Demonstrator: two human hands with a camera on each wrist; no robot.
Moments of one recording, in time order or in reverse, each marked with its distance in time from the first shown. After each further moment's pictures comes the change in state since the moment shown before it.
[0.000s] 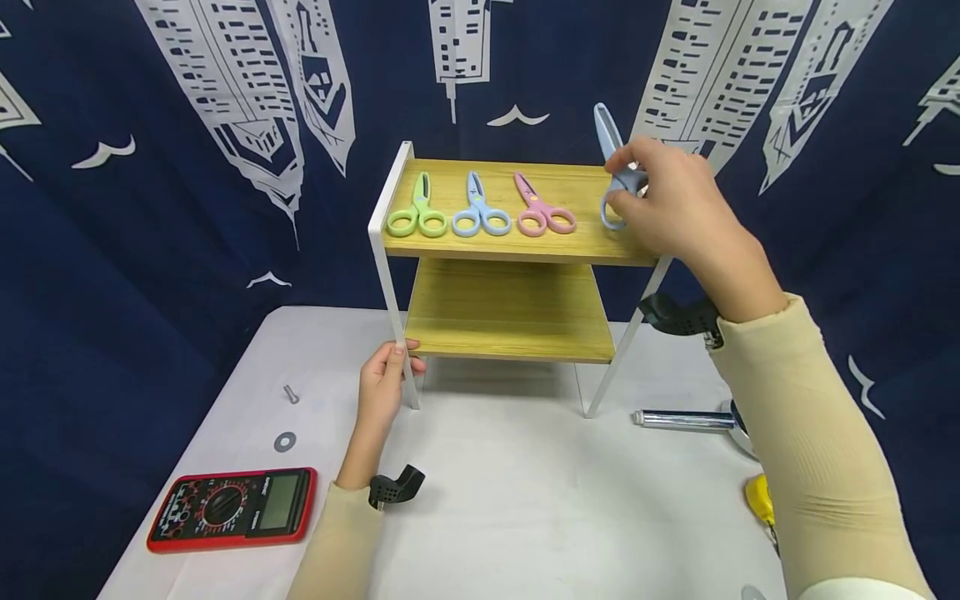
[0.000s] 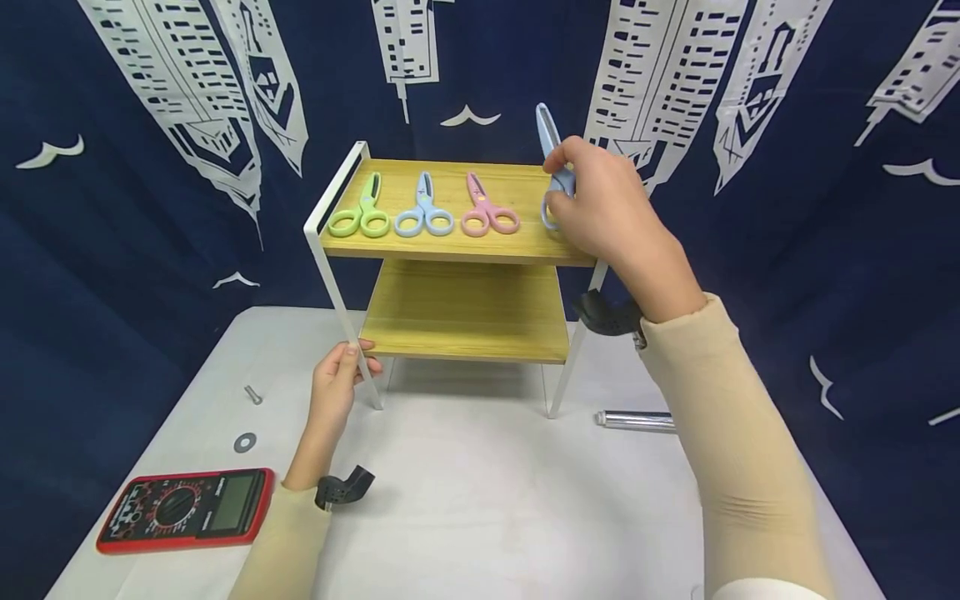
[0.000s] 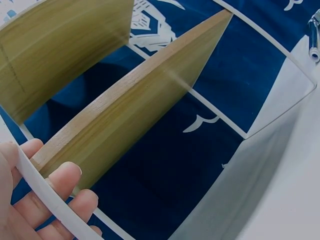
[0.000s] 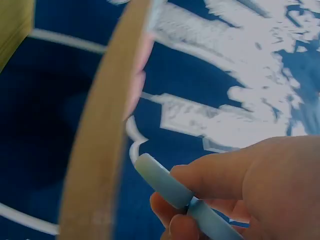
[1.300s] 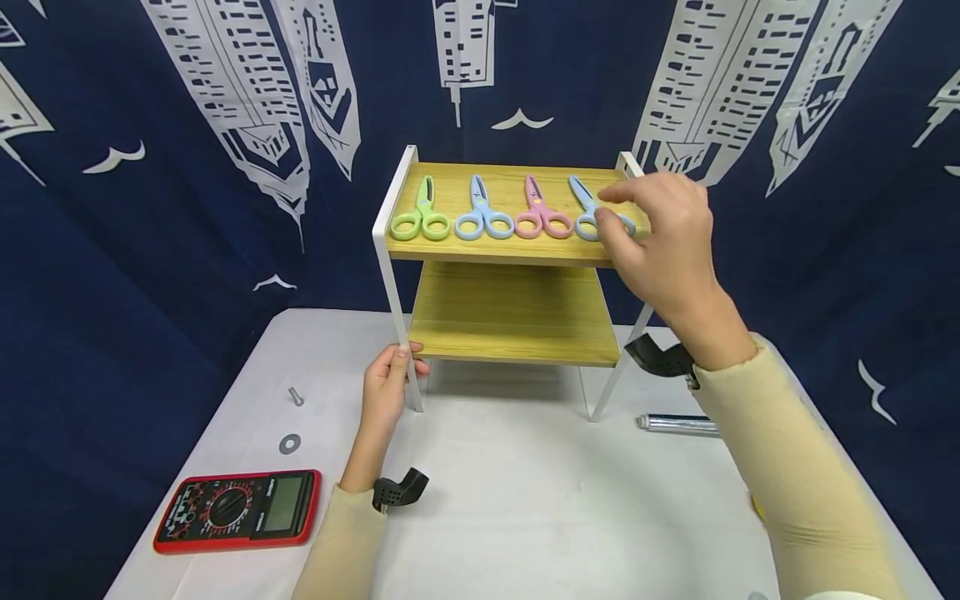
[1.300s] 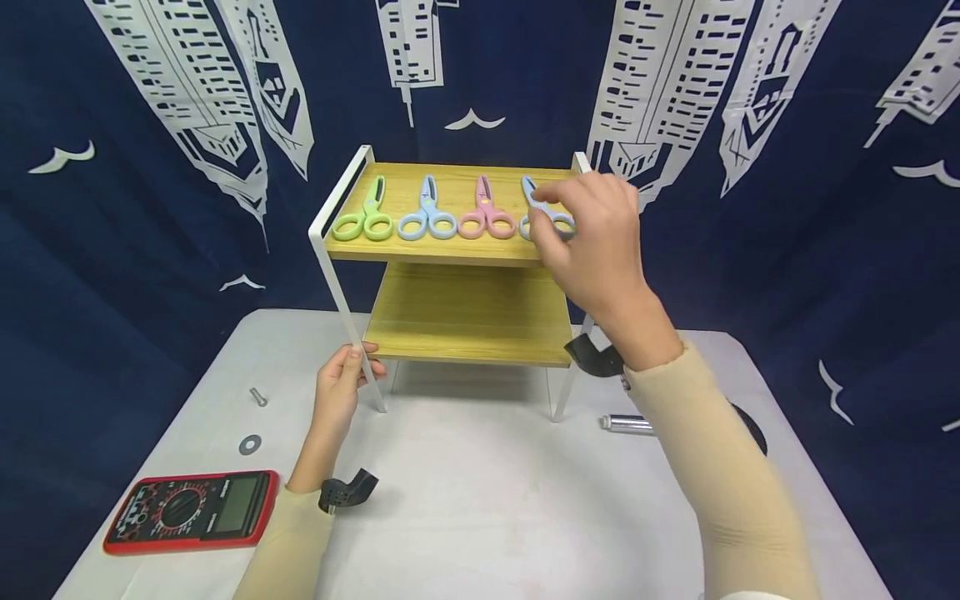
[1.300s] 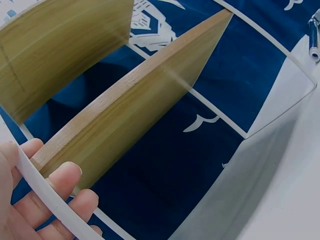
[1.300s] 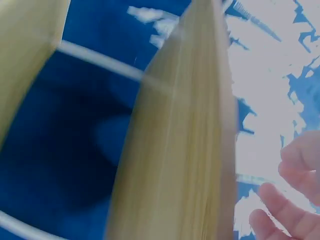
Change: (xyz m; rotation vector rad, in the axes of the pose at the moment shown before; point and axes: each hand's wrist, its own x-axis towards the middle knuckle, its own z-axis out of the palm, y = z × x) left_hand 0.000 0.000 0.001 0.000 0.013 -0.004; right_hand -0.023 0.013 0.050 0.223 0.586 -0.435
